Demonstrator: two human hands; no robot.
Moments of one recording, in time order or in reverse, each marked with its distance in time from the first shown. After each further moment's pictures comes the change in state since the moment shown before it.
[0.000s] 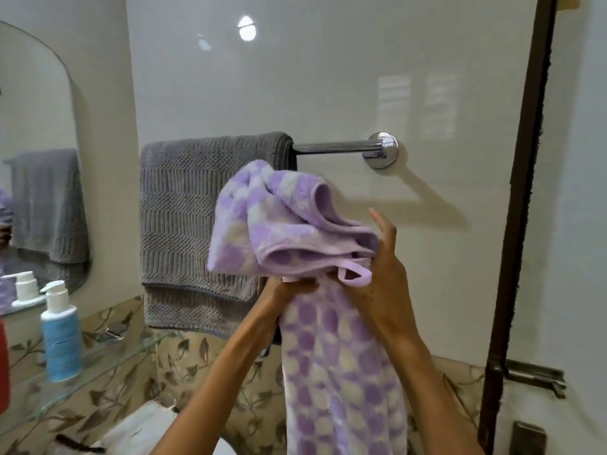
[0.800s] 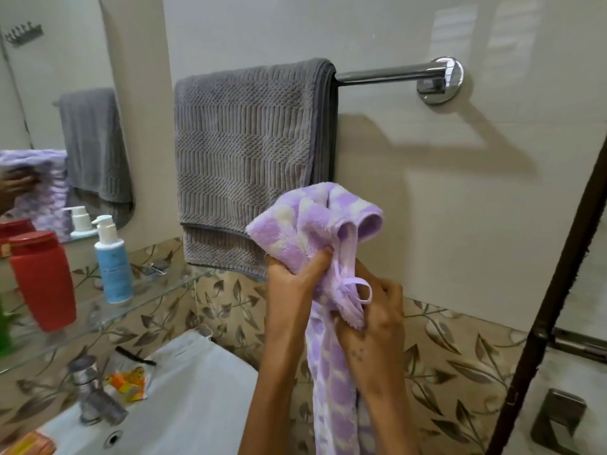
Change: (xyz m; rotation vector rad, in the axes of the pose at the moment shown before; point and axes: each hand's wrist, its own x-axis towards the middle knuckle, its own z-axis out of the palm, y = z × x) left_hand -0.084 -0.002 0.017 -0.098 0.470 0.204; right_hand -0.109 0.012 0.046 -0.096 0.017 -0.015
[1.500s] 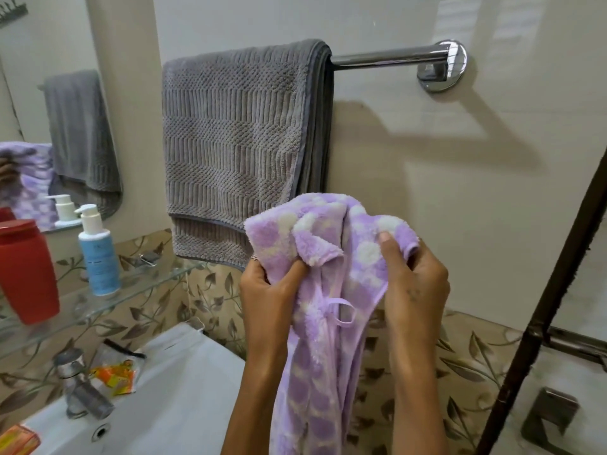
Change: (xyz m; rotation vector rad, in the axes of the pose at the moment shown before) left_hand -0.006 -0.018 -0.009 0.030 0.150 0.042; right_hand 0.049 -0.001 -0.027 0.221 0.289 0.343
